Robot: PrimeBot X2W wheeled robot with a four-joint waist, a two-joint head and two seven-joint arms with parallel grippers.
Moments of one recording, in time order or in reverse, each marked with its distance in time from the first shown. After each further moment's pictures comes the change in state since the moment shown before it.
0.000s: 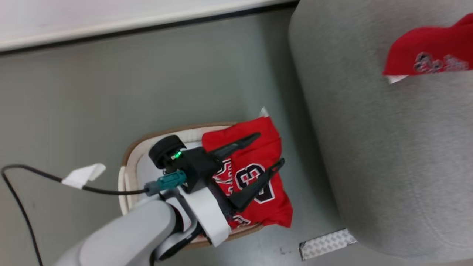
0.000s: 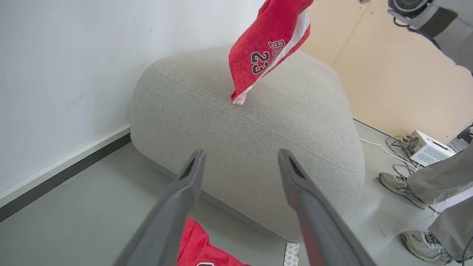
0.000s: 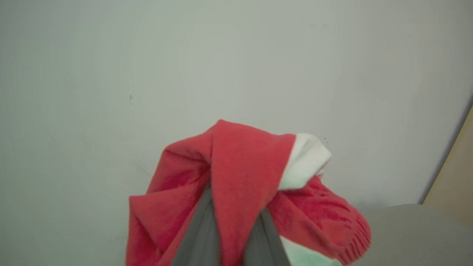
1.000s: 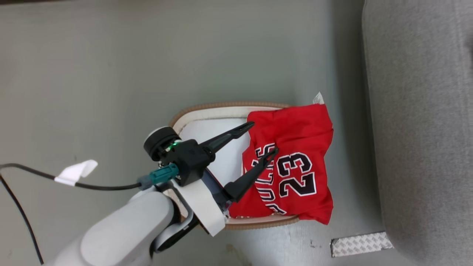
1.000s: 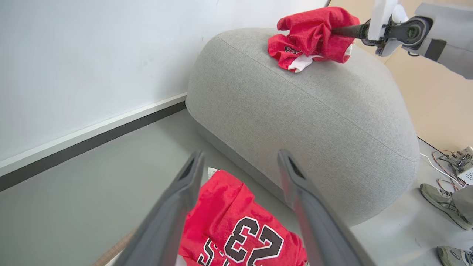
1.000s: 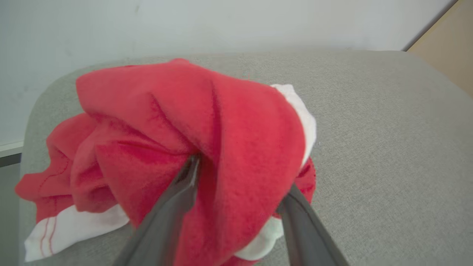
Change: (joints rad) left arm -0.038 0.003 0.007 0.055 0.009 -0.017 -0.076; right arm -0.068 -0.033 -0.293 0.342 -0.233 0.000 0.402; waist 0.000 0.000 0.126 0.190
